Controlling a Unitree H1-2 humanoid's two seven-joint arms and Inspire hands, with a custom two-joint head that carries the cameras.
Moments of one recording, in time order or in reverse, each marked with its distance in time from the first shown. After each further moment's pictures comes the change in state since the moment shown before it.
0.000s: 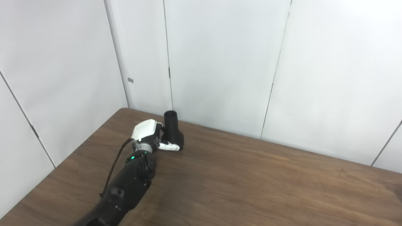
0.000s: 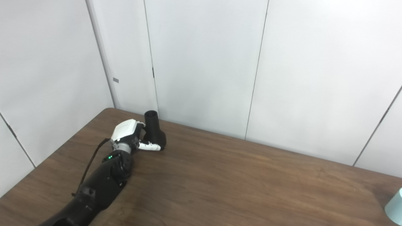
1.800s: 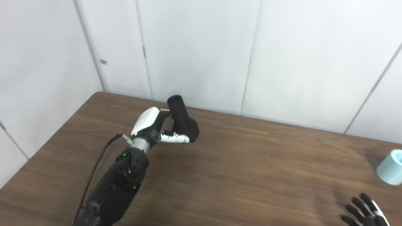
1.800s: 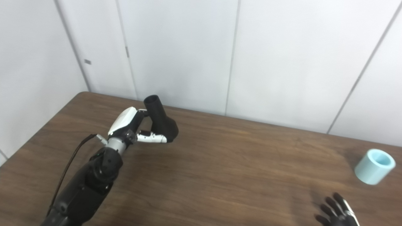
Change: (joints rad) left arm 0.176 -0.065 0.009 -0.489 -0.055 -0.048 -0.189; right arm 0.005 0.010 0.069 -0.061 0.003 0.068 -0.024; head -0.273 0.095
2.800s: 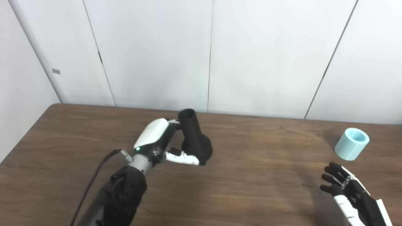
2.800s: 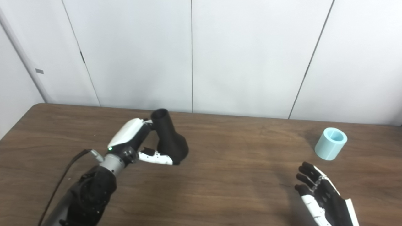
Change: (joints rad) left arm 0.025 -0.110 -0.142 -0.237 0.098 -0.001 -0.157; right arm -0.033 -0.019 -0.056 -0.181 -0.004 0.160 -0.027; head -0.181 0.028
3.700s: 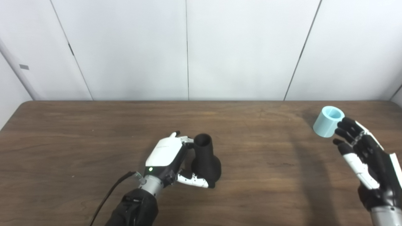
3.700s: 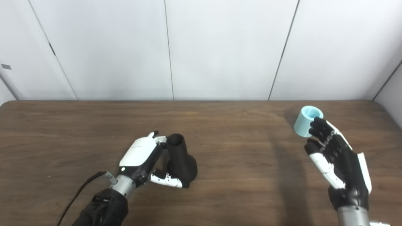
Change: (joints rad) left arm 0.134 -0.104 -0.118 0.116 0.203 -0.214 0.108; right arm -0.085 -0.045 -0.103 -0.096 -0.018 0.084 -0.042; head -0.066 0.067
